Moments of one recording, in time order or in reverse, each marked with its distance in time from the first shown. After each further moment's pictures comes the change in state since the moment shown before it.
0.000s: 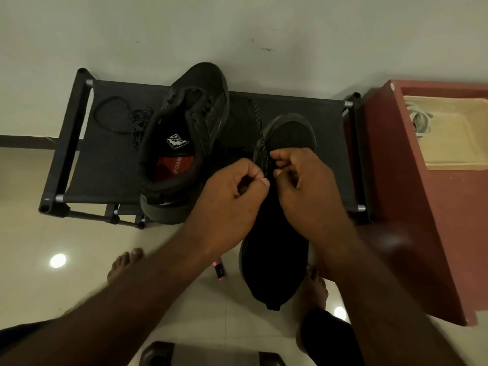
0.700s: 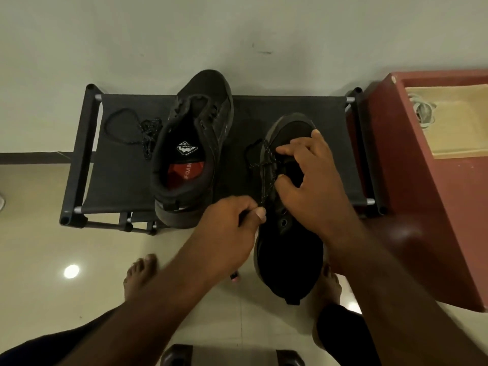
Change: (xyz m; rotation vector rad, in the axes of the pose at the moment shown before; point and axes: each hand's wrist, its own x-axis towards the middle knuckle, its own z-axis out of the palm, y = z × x) left_hand -0.020 -0.019 -0.013 0.342 -0.102 -0.104; right_hand 0.001 0.001 0.003 -0.094 -0.014 0.044
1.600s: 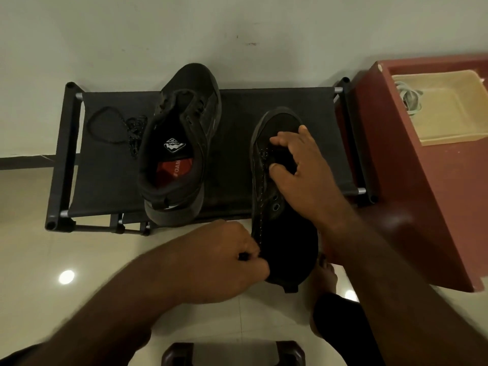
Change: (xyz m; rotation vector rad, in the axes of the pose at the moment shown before) left_hand -0.016 0.012 -0.024 0.184 -0.609 0.033; right_hand 0.003 0.006 0.000 0.078 -0.049 0.089
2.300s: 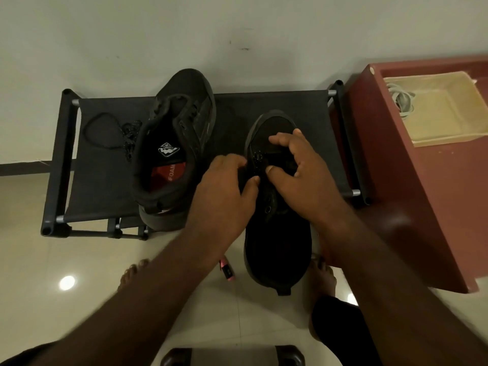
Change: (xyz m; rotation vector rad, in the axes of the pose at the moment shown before) left_hand 0.066 -0.001 0.000 -0.041 0.846 0.019; right_hand 0.000 0.007 -0.004 0.135 0.044 -0.014
